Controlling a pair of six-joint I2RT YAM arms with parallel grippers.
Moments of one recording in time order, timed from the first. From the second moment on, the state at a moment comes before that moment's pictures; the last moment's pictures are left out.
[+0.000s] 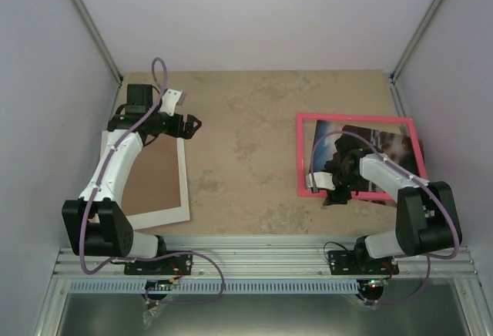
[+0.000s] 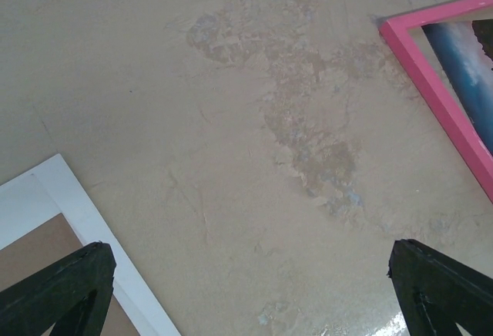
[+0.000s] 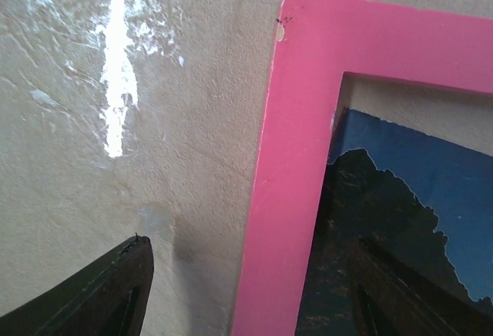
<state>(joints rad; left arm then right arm) -0.03 1.39 1.20 -0.64 0.48 0.21 0.21 1.43 0.76 -0.84 -0.31 -1.46</state>
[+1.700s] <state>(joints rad) -0.03 1.26 1.33 -0.49 0.75 0.02 0.23 1.34 1.55 -1.03 -0.92 -1.08</state>
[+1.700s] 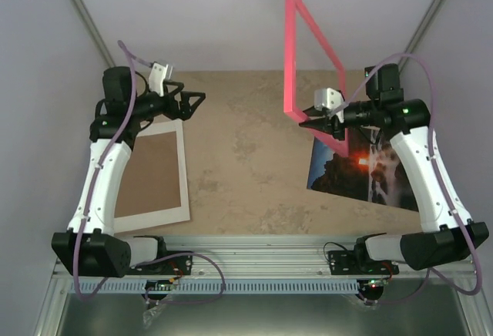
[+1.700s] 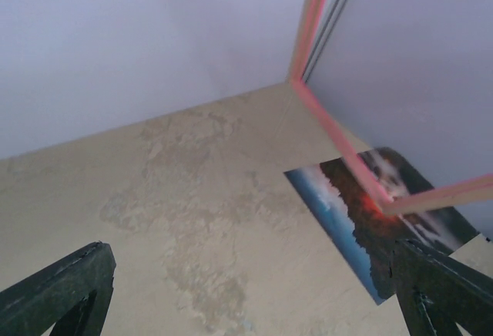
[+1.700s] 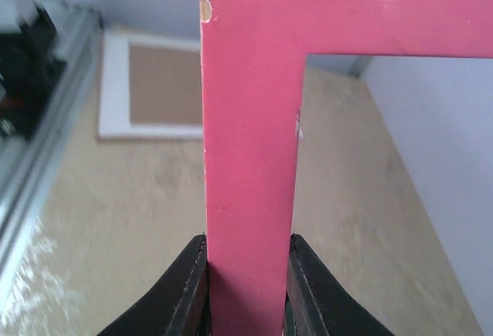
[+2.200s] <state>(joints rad) -0.03 1.21 1.29 -0.24 0.86 -0.15 0.28 1.30 1.56 -0.67 -1.49 -0.51</state>
